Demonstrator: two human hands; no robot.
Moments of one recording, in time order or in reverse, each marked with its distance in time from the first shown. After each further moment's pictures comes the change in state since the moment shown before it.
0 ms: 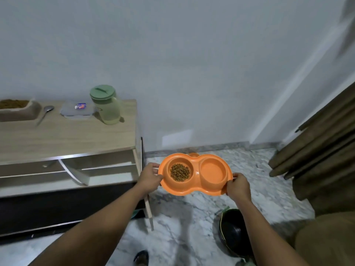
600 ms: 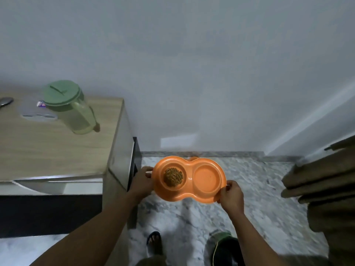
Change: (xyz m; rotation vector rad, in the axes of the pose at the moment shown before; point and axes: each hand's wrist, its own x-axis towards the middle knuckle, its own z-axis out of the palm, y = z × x) left_hand 0.187 0.031 0.055 -0.139 0.100 -0.133; right_hand 0.208 -0.041 0.073 0.002 -0.129 -0.056
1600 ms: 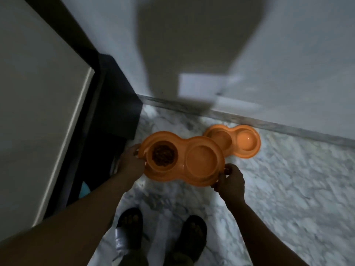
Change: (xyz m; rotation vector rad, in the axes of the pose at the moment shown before) left_hand 0.482 -0.347 0.124 -0.106 0.285 -0.463; right_hand 0.383 0.168 0.418 -0.105 -0.399 0.125
